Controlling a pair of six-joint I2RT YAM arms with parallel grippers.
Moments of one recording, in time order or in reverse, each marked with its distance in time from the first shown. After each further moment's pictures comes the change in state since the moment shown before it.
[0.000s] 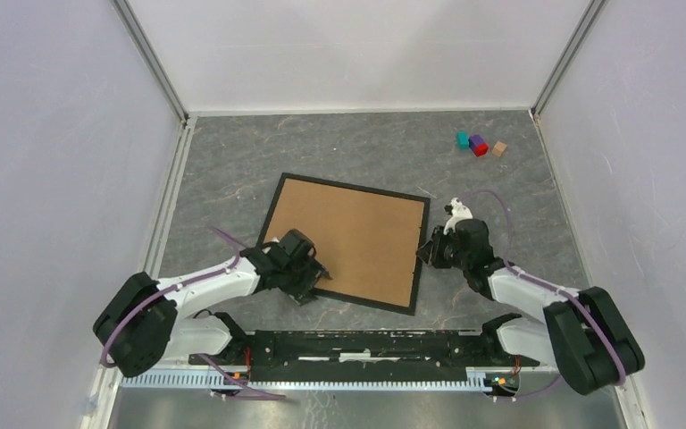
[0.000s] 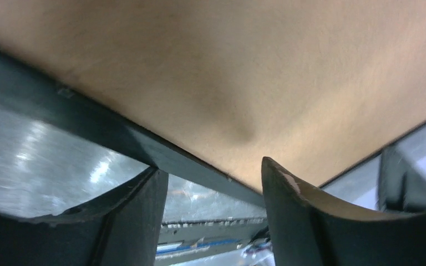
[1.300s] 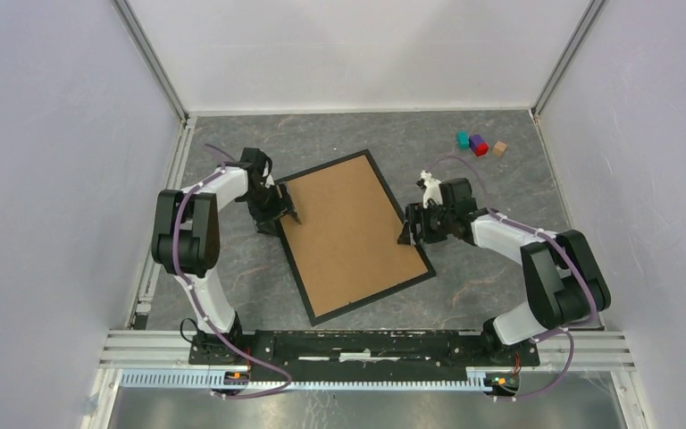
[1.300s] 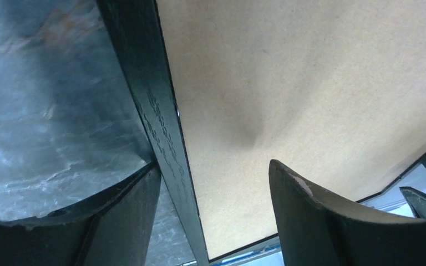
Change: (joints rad) left arm 0.676 0.634 0.672 -0.314 0.293 1.073; right arm 0.008 0.322 0.412 -0.290 -0.175 -0.228
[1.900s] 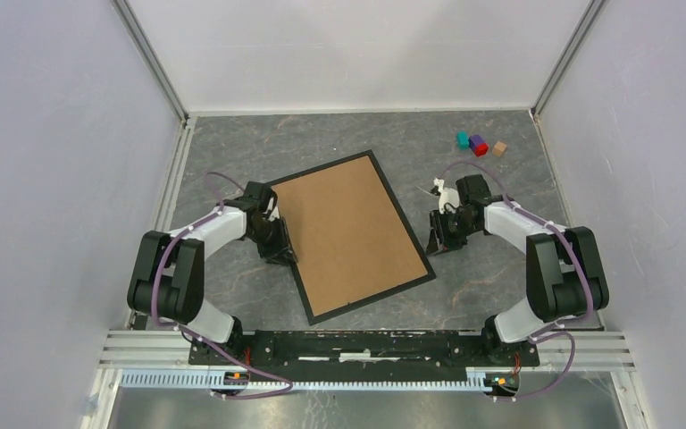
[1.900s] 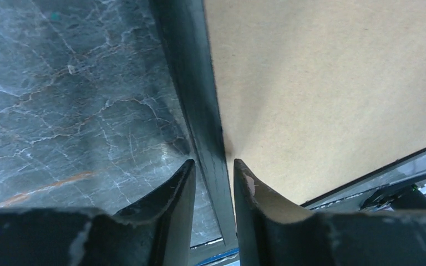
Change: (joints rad) left arm -0.098 -0.326 -0.364 0.099 0.017 0.034; right arm -0.172 0.000 0.101 -0.462 -0.077 -0.192
